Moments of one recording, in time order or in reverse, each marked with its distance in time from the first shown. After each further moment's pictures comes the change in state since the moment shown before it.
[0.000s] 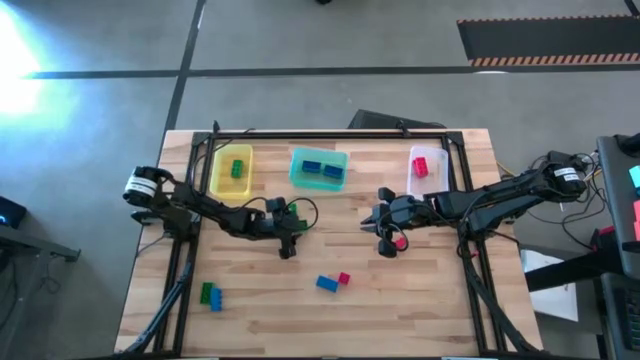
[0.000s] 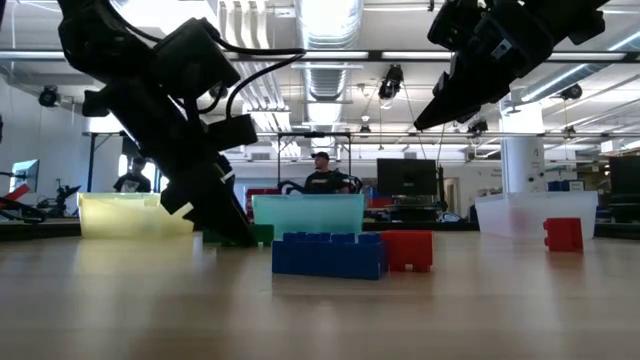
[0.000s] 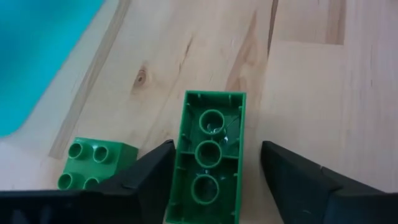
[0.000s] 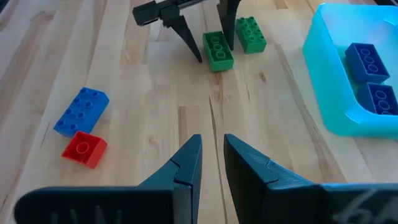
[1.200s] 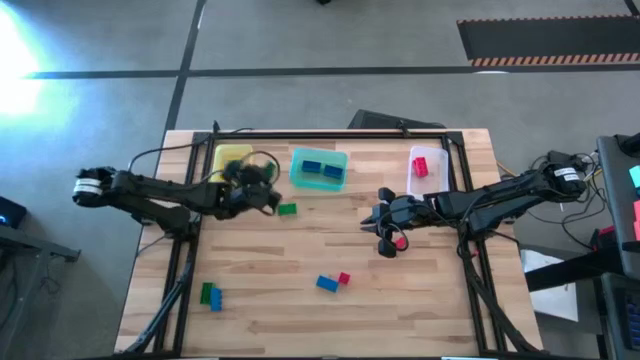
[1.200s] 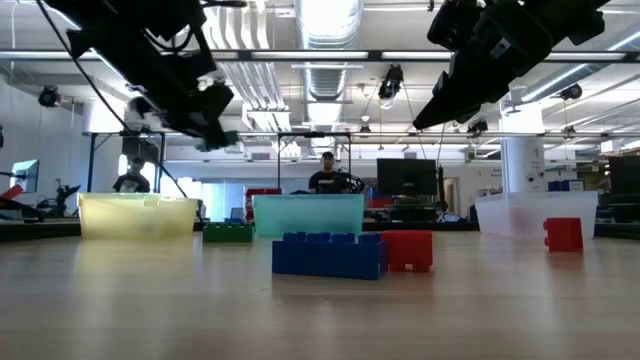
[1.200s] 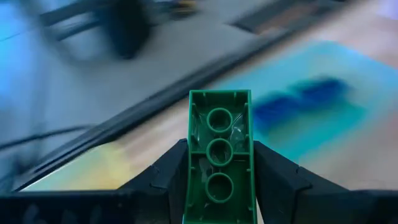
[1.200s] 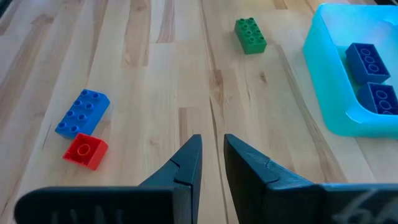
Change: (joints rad) left arm 0.163 -0.485 -0.002 -0.386 -0.543 -0.308; right arm 0.000 0.000 -0.002 0.007 0.000 0.008
